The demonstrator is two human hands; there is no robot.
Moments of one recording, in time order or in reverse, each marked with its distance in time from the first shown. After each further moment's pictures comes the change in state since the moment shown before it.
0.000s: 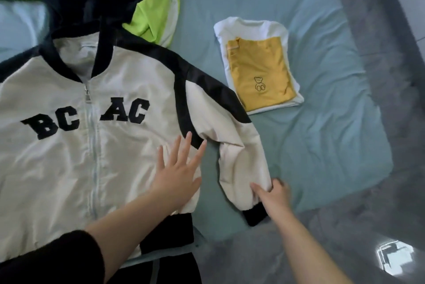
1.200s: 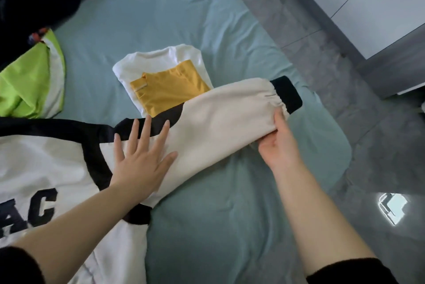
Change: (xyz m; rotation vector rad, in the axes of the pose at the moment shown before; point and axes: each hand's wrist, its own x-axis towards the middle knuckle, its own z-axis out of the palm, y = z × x) left_hand 0.175 0.053 -0.061 0.043 0.256 0.174; right_hand 0.169 -0.071 -0.132 1.677 -0.053 -0.152
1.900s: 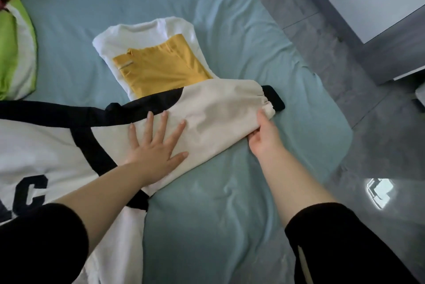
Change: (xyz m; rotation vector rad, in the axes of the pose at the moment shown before) left_hand 0.024 0.016 0.049 0.062 -0.330 0.107; right_hand 0.015 0.041 -0.021 -0.084 0.302 0.044
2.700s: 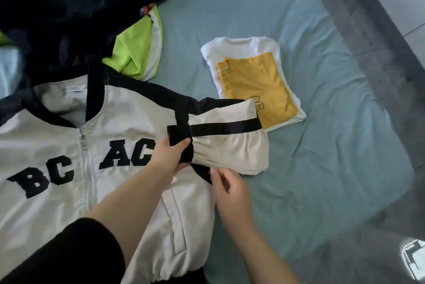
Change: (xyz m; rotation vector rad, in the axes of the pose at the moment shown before) left_hand -0.110 -0.085 -0.020 -1.808 0.278 -0.741; right_hand -0.208 0.163 0.018 -1.101 -0.592 -0.525
